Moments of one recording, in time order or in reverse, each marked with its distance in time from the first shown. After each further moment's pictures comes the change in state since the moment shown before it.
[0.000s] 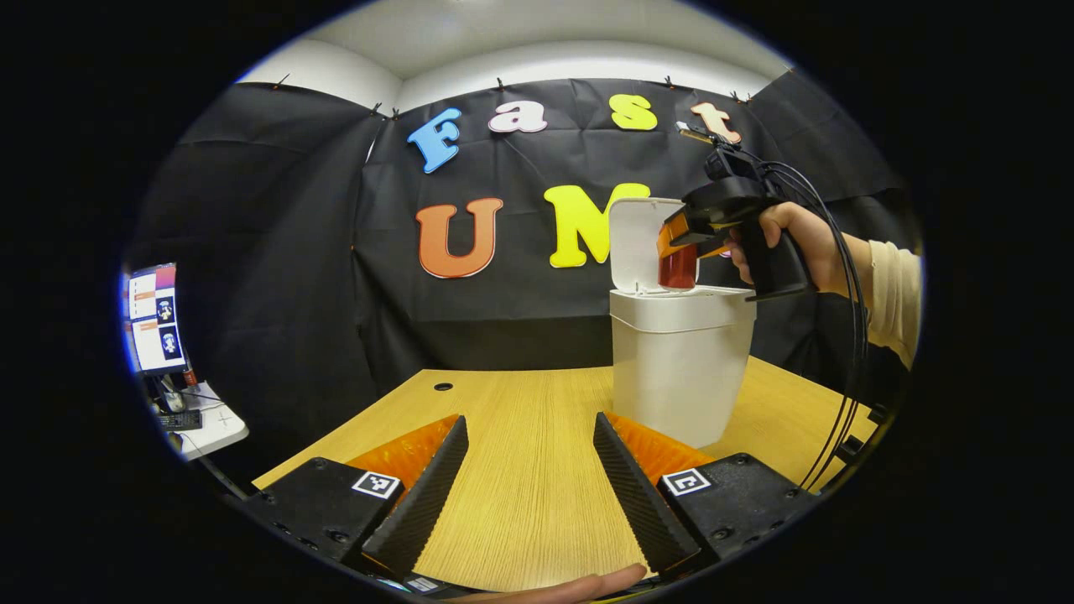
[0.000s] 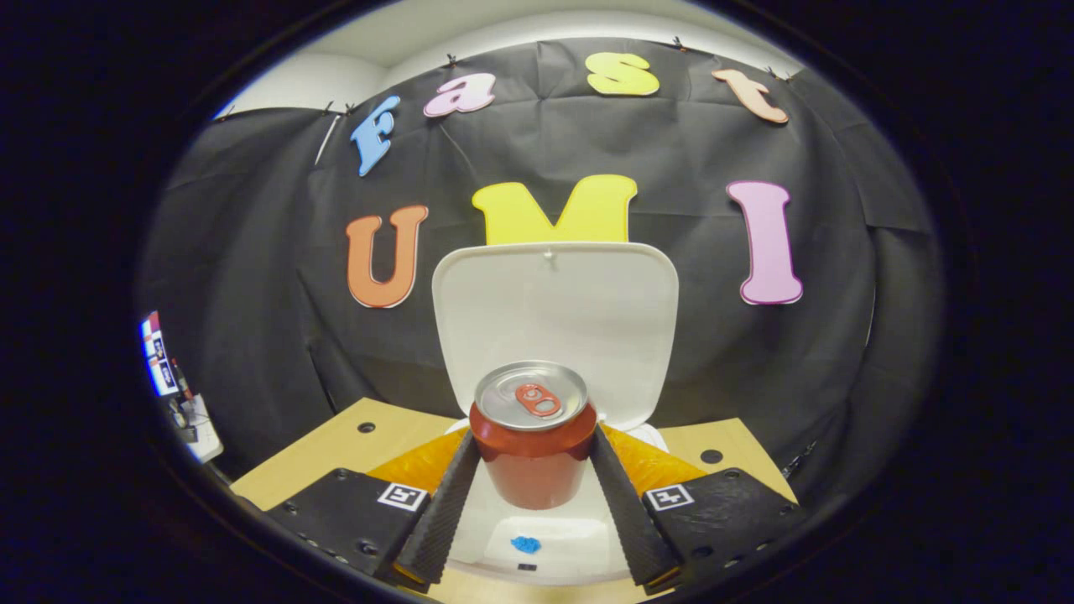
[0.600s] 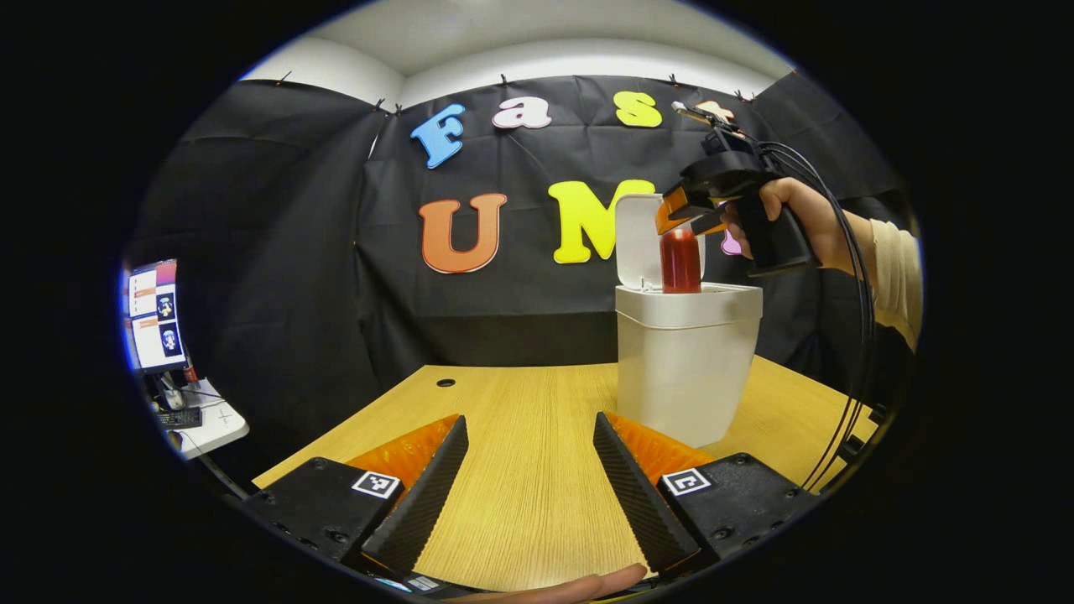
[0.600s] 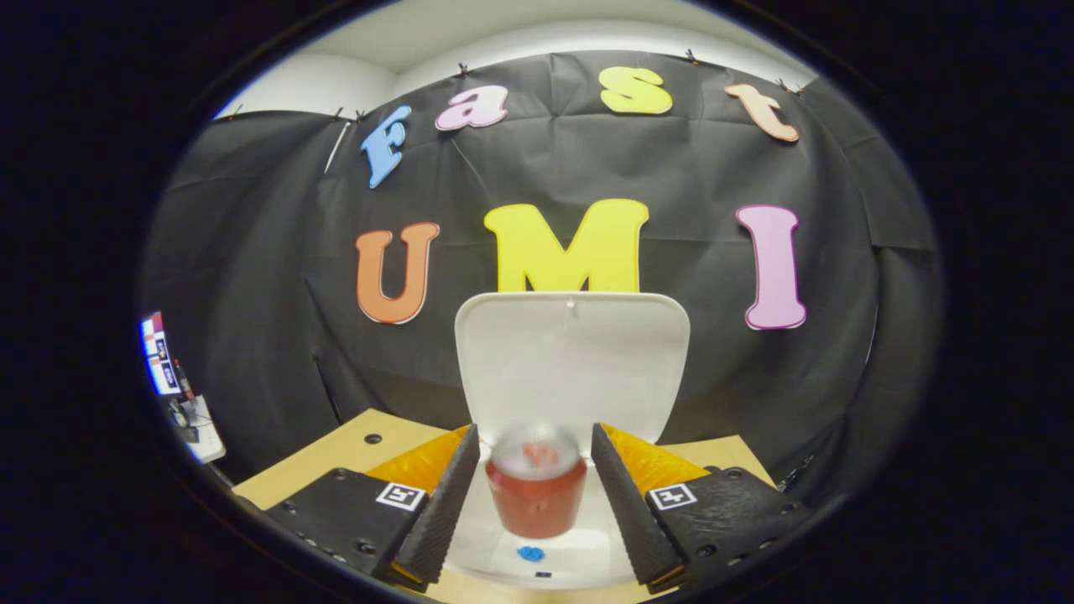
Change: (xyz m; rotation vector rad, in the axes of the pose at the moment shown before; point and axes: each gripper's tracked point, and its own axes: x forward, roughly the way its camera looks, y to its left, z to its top) left arm 0.003 0.010 -0.004 -0.010 0.017 0.012; right arm -0.006 0.015 0.035 -0.024 -0.052 0.009
